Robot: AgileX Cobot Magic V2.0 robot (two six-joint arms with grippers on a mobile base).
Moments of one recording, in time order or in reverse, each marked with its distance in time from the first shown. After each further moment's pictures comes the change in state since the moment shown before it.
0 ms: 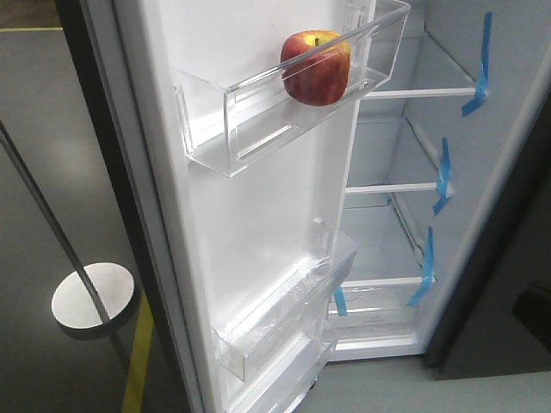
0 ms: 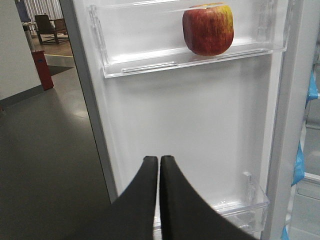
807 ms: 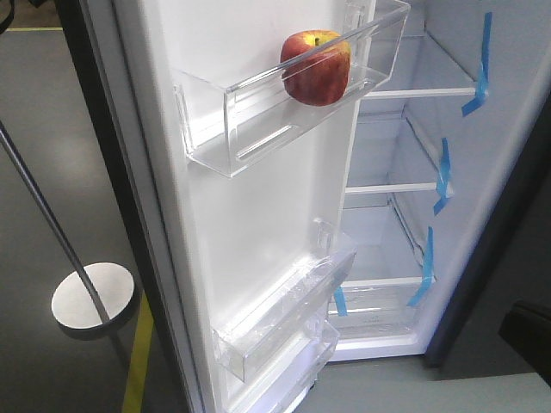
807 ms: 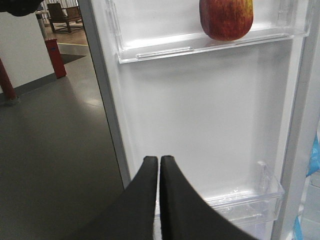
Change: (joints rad) left arm -0.001 0.394 -0.294 0.324 -0.206 -0.440; right arm 0.000 0.000 0.000 0.005 0.067 0.000
